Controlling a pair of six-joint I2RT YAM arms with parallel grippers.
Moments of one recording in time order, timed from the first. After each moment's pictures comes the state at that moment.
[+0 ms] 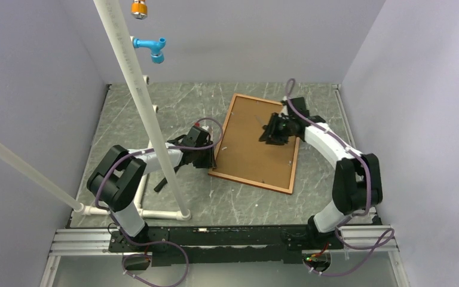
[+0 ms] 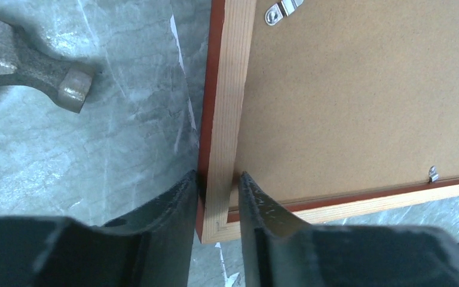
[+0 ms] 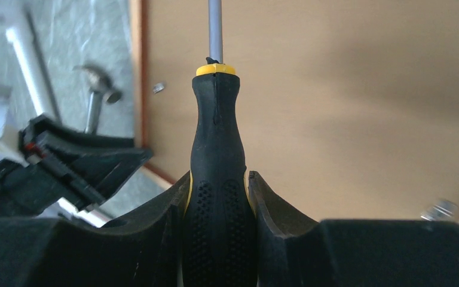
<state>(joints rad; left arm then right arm) -0.61 1.68 0.91 -0.17 0.09 -0.60 0.19 1.55 1.10 -0.49 -0.34 0.53</state>
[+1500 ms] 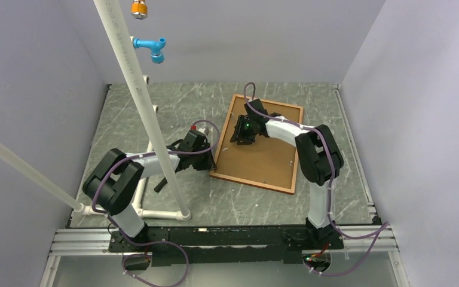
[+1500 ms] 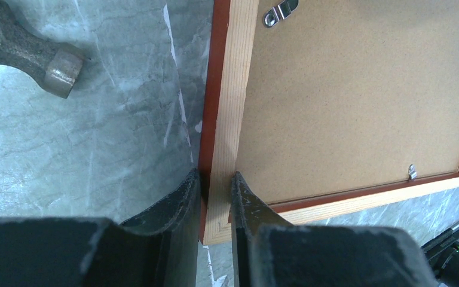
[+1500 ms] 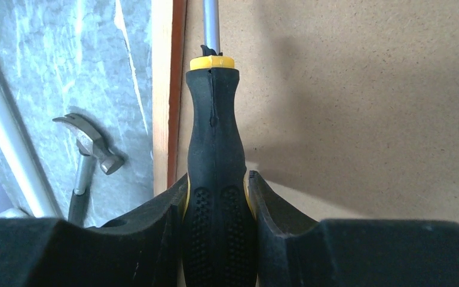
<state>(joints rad) -0.61 1.65 0.82 -0.04 0.13 -0.67 0.47 2.00 1.36 -0.30 -0.23 0.70</state>
